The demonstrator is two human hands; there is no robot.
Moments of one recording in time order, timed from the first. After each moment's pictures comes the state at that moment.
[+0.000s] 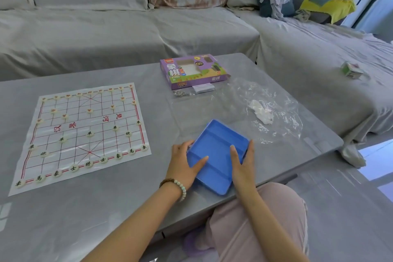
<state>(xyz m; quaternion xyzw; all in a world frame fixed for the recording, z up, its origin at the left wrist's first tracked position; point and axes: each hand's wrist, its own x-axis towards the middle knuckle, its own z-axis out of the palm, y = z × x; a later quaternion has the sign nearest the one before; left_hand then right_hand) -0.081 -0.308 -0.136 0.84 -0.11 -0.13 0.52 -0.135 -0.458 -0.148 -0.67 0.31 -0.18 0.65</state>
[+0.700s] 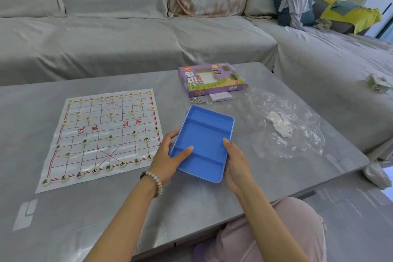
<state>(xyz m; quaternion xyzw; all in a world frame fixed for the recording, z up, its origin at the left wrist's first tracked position) -0.046 -0.247 -0.099 0.73 -0.03 -0.15 0.66 -0.086 -0.412 -0.108 -0.50 0.23 -0.03 0.84</state>
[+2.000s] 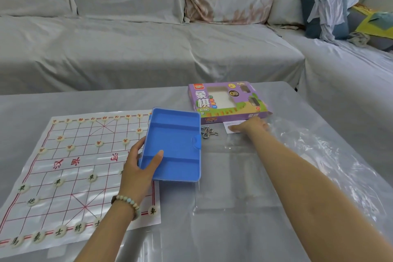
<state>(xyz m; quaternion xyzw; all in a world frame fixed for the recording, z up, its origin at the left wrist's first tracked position) 0.073 -0.235 -0.122 0.75 0.12 0.01 0.65 0.206 -0.541 -0.134 -0.91 0.36 0.10 0.20</state>
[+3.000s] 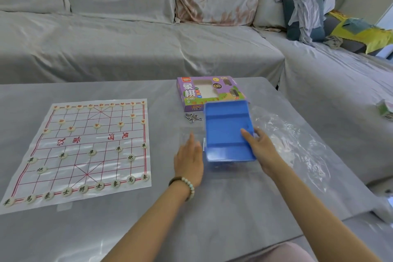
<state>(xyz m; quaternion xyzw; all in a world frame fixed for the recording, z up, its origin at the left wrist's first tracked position) 0.010 -0.350 -0.118 0.86 -0.02 -0.11 0.50 0.006 -0.536 -0.078 -0.76 0.22 -0.05 0.61</state>
